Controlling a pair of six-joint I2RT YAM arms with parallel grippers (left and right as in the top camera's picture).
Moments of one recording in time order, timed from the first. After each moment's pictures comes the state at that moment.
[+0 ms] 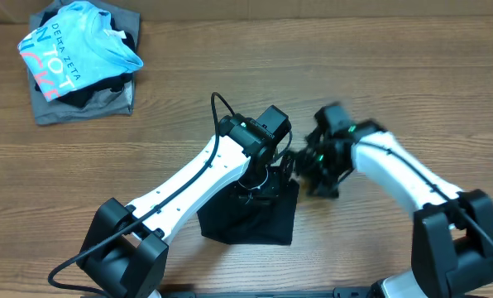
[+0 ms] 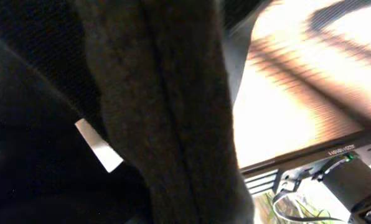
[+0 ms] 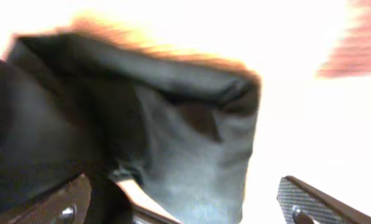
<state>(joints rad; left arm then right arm) -0.72 1.79 1.42 -1.21 0.34 -0.60 0.31 1.70 1.12 -0.93 -0.53 0.53</state>
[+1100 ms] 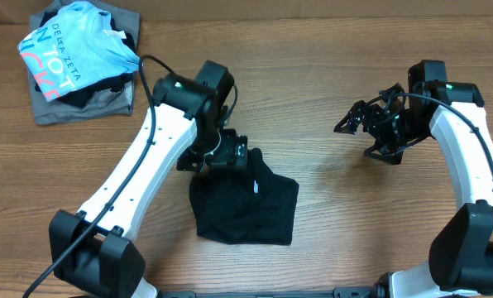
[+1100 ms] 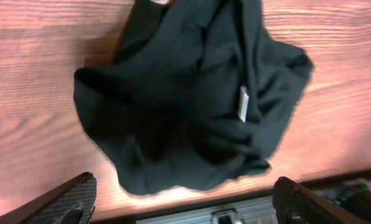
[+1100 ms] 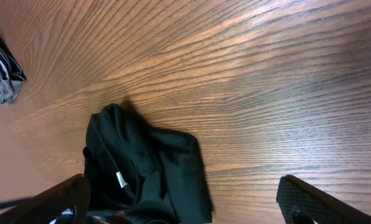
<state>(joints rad) -0.43 1.74 1.56 -1.39 0.20 -0.40 -0.10 1.70 1.38 -1.18 -0.55 0.32</state>
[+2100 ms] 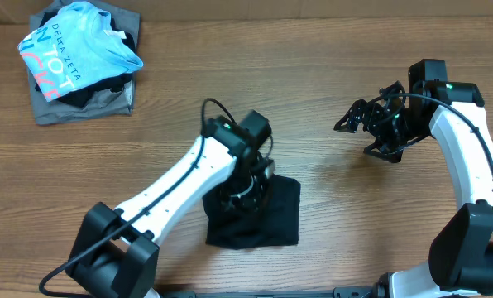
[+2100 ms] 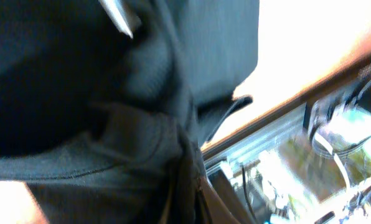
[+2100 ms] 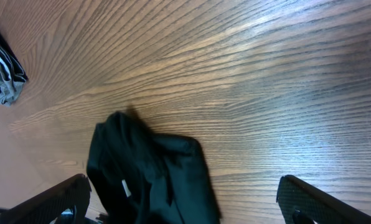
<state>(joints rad) -0.66 1.74 1.33 -1.29 0.43 -0.24 -0.10 1.70 1.38 -1.16 -0.55 0.31</state>
